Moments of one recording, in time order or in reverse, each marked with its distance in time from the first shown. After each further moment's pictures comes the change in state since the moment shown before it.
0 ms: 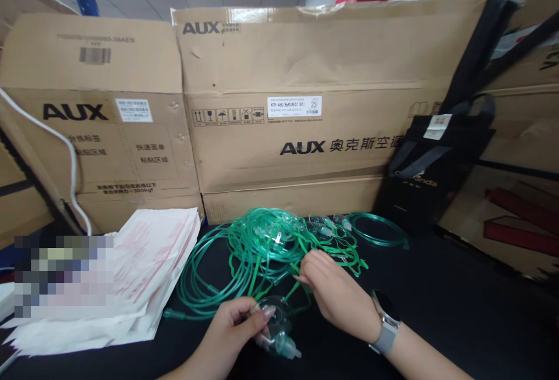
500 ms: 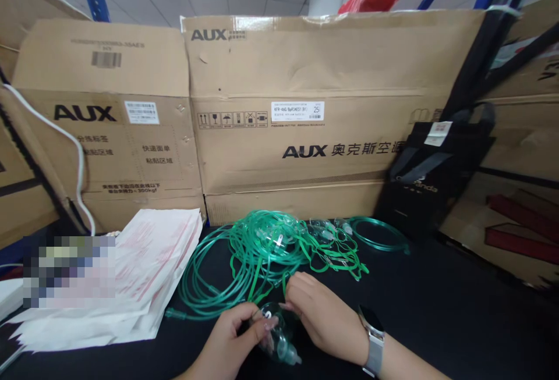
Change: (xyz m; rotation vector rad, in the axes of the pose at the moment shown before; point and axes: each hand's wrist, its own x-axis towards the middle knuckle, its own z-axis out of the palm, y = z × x) left_hand -0.008 0.002 0.004 0.089 0.026 0.083; right_hand -0.002 -0.015 0.020 0.057 -0.236 -0.042
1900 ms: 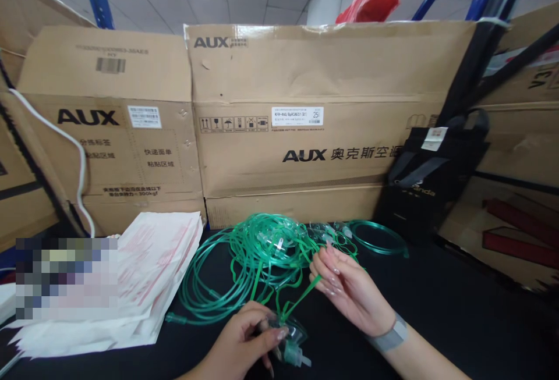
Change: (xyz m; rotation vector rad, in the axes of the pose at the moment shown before) left_hand 0.011 -0.021 0.004 -0.133 -0.117 -0.013; right_hand 0.004 0.019 -0.023 1.847 0.452 0.349
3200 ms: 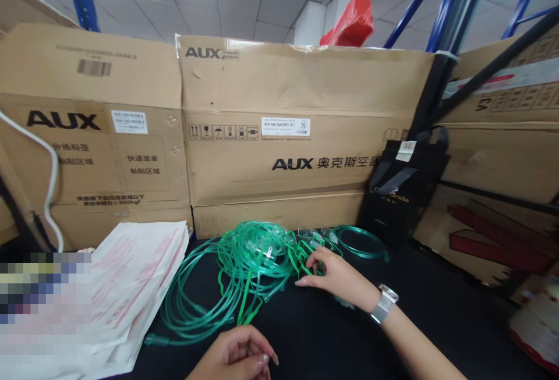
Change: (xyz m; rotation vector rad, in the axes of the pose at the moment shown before) left_hand 0.000 -0.003 -0.009 -0.169 -0.228 -0.100; right_hand 0.009 -0.024 -0.047 -1.685 0.182 -0.040
